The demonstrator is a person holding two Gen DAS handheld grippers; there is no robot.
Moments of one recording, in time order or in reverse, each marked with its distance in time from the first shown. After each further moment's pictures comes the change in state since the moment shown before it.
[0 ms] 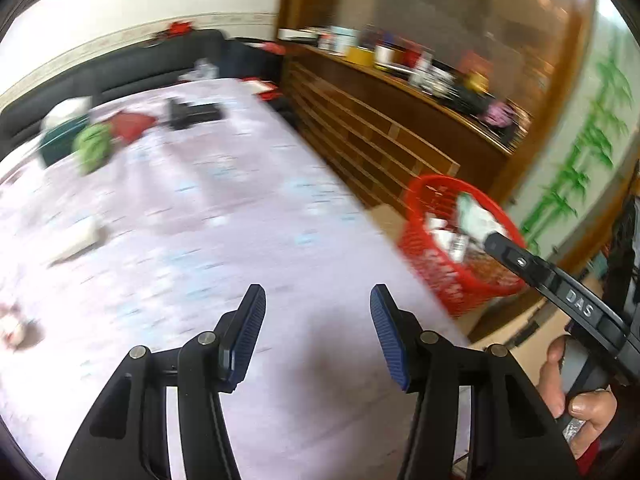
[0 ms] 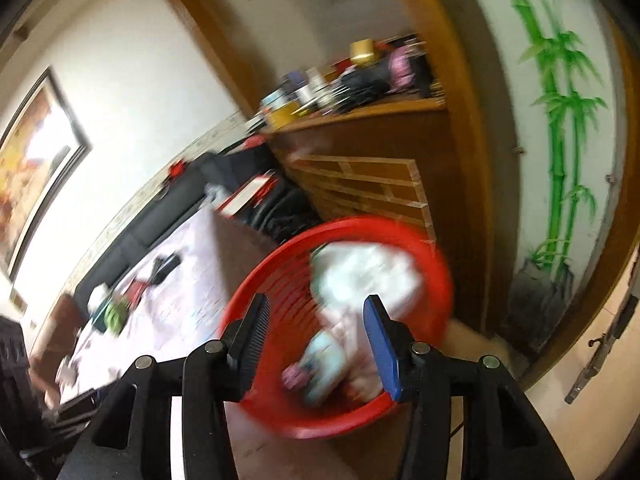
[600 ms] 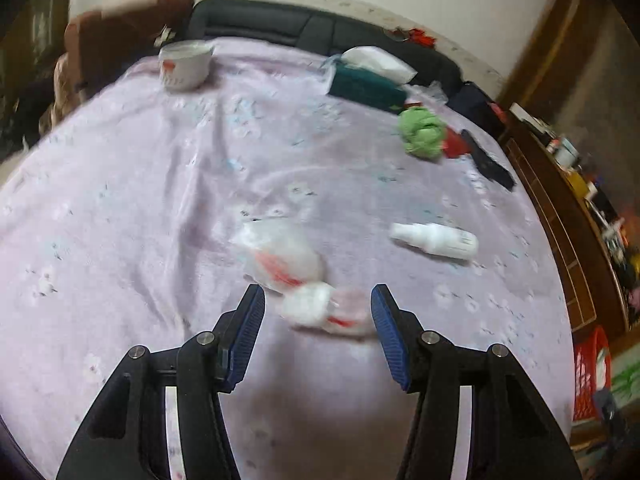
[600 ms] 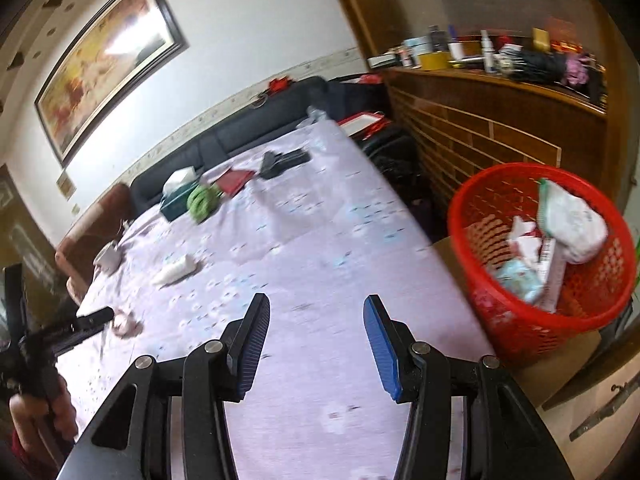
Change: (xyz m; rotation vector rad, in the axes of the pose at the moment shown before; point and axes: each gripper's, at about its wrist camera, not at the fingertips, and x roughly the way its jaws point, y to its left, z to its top) left arm -0.069 0.294 -0.053 -0.596 -0.062 0.360; right arm 0.025 0.157 -0.081 -0.289 0.186 0.189
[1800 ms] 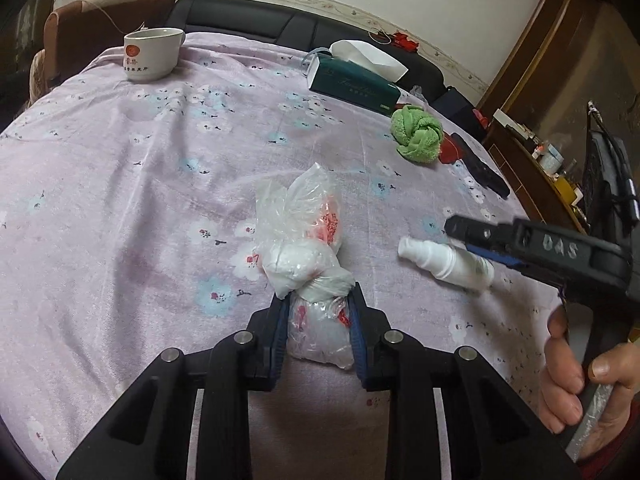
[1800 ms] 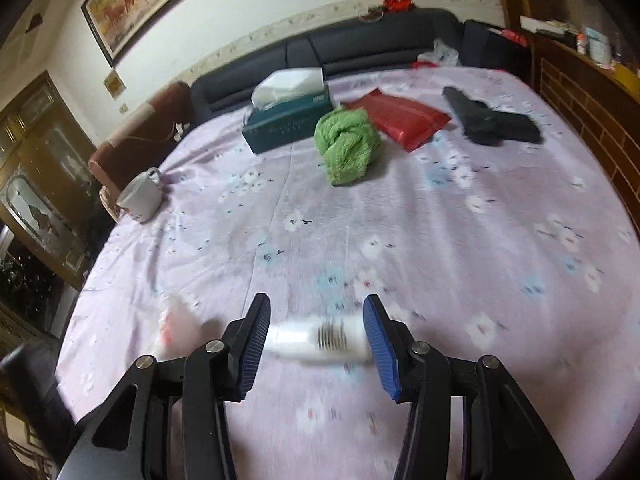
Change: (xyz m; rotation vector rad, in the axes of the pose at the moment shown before) left arm 0.046 0.003 0.006 0.032 -0.036 -0.096; right arm 0.255 0.220 0.068 -0.237 0.318 0.180
